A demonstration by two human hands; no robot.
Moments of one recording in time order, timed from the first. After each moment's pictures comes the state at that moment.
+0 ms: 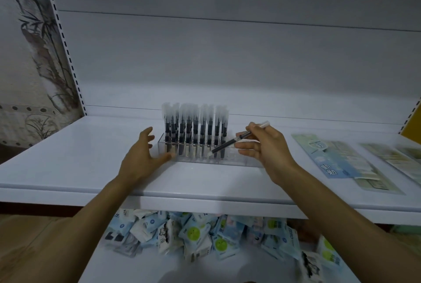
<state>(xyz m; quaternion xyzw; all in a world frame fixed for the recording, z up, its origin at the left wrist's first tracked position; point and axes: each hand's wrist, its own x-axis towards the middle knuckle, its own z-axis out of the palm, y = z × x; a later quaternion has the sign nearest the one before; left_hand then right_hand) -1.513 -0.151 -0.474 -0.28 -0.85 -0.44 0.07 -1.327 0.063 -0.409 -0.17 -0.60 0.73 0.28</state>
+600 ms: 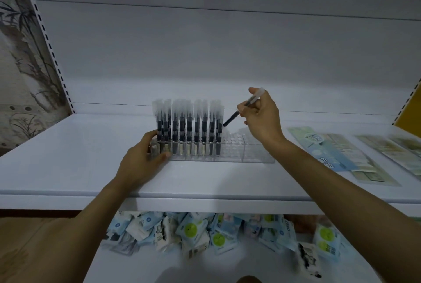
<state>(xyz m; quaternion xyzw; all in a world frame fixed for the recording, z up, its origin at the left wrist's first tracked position) -1.507 -0.140 -0.483 -0.34 -0.84 -0.43 0.07 -1.370 0.100 -0.398 -0.18 -0.75 0.49 0.40</state>
